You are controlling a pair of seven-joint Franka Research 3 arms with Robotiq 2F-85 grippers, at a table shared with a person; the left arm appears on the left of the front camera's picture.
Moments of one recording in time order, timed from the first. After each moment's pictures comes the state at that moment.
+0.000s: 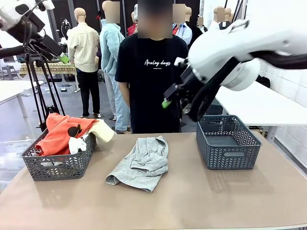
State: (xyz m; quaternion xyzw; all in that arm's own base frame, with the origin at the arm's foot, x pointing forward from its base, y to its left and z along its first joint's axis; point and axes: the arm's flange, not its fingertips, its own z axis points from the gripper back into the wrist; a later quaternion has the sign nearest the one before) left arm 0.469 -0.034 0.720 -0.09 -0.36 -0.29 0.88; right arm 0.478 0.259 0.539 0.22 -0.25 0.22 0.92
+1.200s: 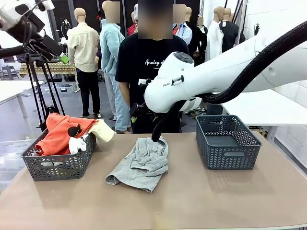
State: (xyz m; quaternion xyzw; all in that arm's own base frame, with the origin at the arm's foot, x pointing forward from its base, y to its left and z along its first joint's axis) left arm 0.469 -0.034 0.720 -0.09 -0.36 -0.29 0.88; right arm 0.534 0.391 0.468 0.18 -0.26 0.21 0.93
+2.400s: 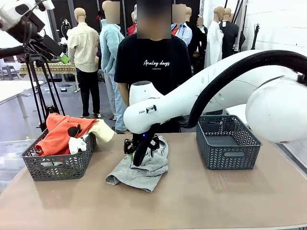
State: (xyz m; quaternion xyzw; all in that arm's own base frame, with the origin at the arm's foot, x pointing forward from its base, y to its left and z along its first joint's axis) left arm 0.469 -0.034 0.720 -0.09 -0.36 -0.29 0.88; right arm 0.541 0.454 0.338 0.01 -0.03 0.13 0.99
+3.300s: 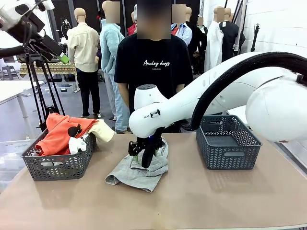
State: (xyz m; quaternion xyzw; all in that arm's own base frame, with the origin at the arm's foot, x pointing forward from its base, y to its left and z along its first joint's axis) left arm 0.469 -0.034 0.720 -0.09 -0.36 -0.29 0.88; right arm 0.549 0.443 0.324 0.02 -0.06 0.21 0.97
